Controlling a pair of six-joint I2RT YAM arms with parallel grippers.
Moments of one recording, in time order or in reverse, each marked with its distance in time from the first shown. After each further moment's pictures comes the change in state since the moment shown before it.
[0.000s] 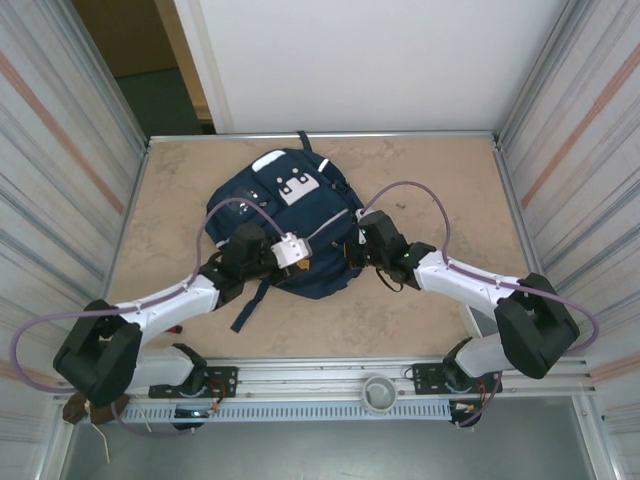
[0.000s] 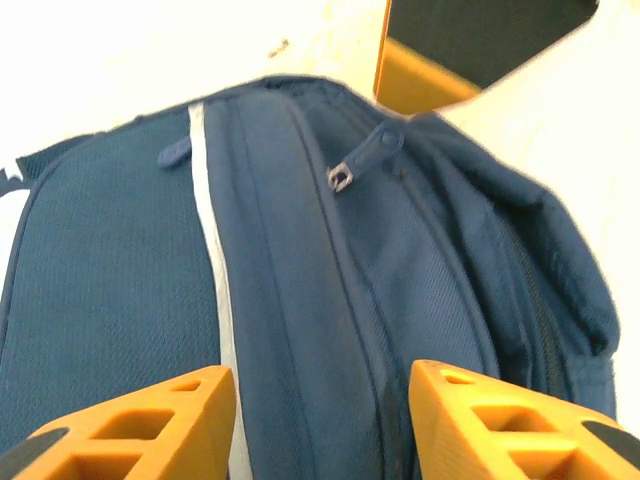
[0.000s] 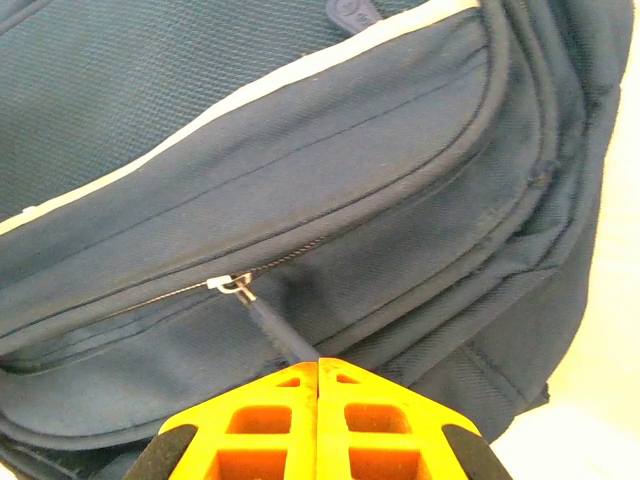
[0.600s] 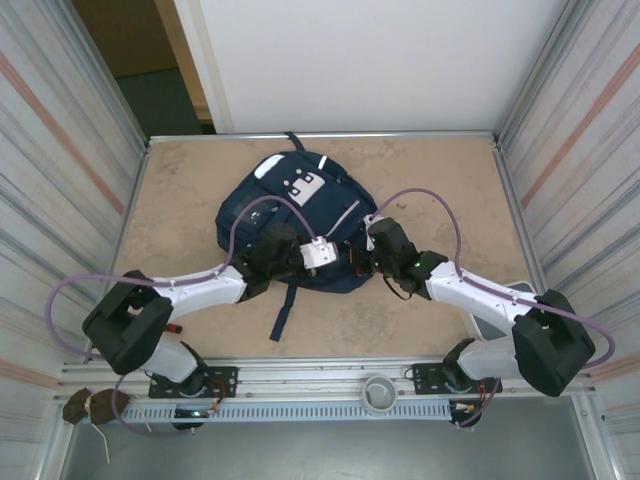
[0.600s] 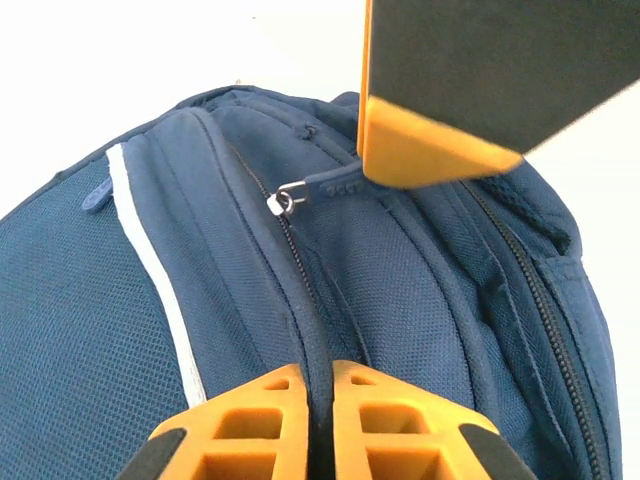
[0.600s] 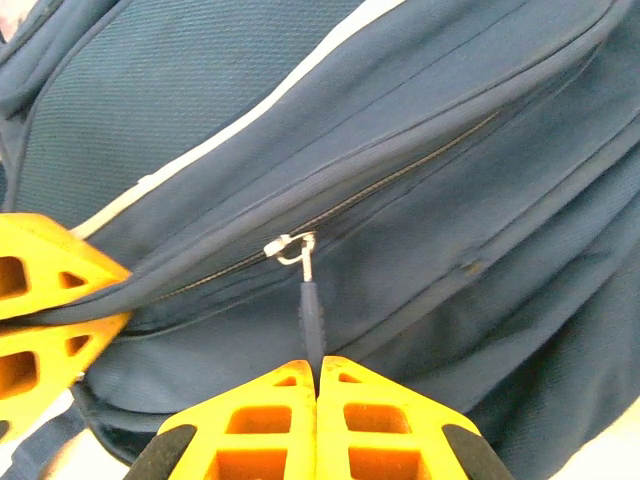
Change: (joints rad) left arm -0.113 0.189 0.090 0.092 -0.078 0.041; right arm -0.003 -0.113 -0.078 -0.016 0.001 0.019
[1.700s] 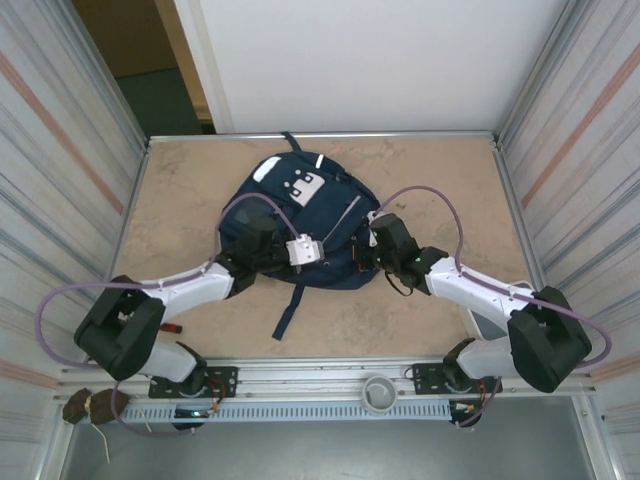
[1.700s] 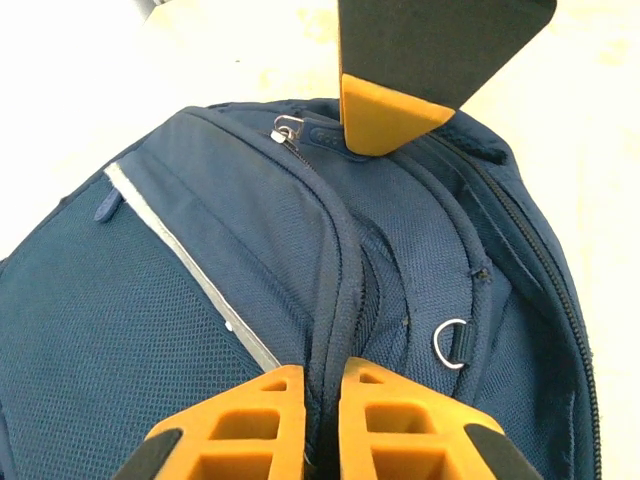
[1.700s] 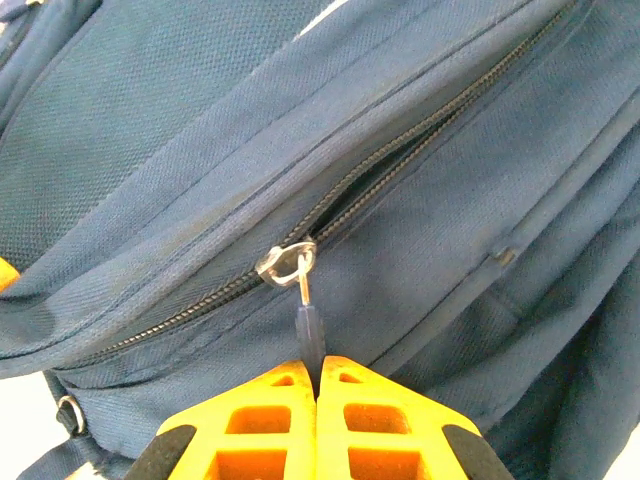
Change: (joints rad) left arm 0.132 -0.042 -0.026 -0.002 0.223 0.115; right arm -0.043 0.027 0.023 -0.012 -0.033 0.010
